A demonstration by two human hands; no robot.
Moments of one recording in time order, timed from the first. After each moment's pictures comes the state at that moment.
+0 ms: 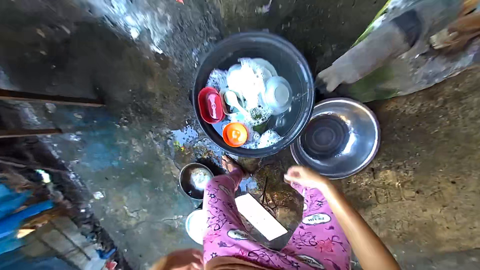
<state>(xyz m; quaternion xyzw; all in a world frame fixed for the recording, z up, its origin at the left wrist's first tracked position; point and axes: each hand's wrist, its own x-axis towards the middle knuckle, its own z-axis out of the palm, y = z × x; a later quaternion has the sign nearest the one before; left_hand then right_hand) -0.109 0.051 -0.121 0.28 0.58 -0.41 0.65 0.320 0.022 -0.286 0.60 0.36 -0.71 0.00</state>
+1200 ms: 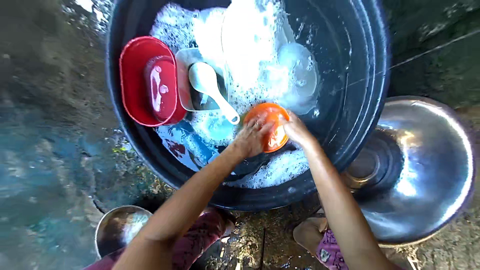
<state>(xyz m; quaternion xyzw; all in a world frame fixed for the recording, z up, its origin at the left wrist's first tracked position) 0.138 0.253 -0.633 0.87 0.29 -0.19 0.36 0.304 0.198 -0.626 0.77 0.33 -0.51 -0.19</state>
